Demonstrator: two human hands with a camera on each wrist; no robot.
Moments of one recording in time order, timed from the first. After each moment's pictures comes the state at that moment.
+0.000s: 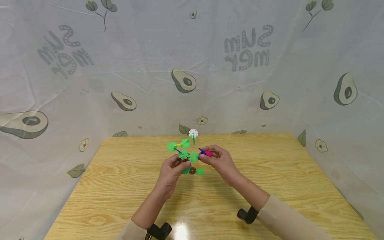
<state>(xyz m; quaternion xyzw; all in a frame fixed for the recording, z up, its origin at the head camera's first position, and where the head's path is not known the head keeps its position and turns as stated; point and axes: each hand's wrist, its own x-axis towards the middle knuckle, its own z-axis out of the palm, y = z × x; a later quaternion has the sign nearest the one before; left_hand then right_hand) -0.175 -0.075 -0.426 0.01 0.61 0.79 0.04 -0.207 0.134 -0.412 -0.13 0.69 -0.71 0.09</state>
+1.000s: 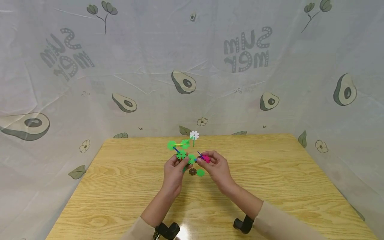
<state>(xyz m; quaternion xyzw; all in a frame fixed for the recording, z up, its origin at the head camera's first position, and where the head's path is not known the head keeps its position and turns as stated) -0.182 -0.054 -0.426 -0.06 0.56 0.82 -0.02 -0.191 0.108 -0.423 -0.05 0.68 -0.73 0.02</state>
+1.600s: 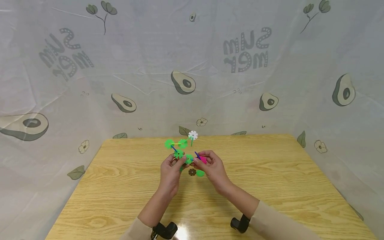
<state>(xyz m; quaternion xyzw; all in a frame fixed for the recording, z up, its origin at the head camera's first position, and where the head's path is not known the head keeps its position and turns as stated) -0.184 -0.061 -0.426 -0.05 0.55 0.83 -0.03 -0.192 0.100 -0.422 -0.08 0.65 -0.75 0.05</state>
